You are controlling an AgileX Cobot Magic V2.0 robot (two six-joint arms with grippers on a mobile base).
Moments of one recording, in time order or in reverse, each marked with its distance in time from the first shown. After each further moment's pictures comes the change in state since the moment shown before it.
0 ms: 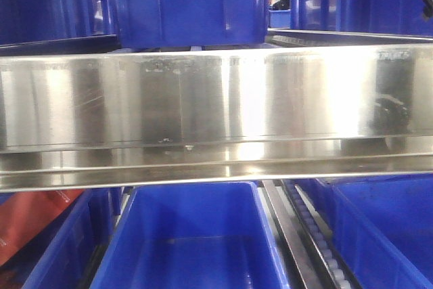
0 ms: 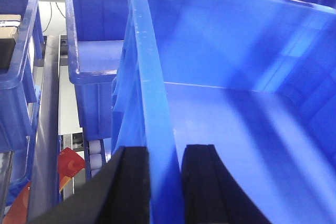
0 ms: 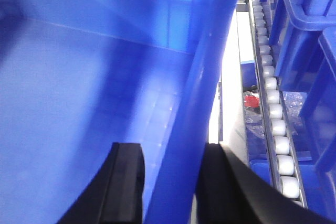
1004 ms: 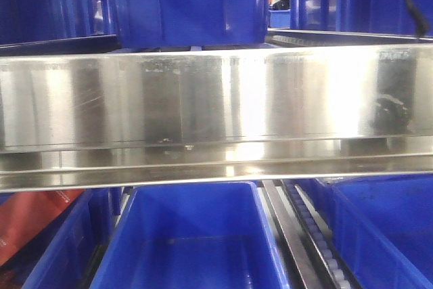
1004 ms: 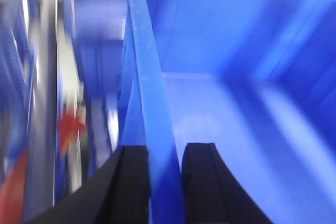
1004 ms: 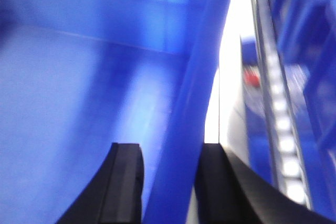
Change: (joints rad) left arm 0.000 0.089 -0.001 -0.002 0.110 0.000; right arm -0.036 0.082 0.000 0.026 0.054 -0.026
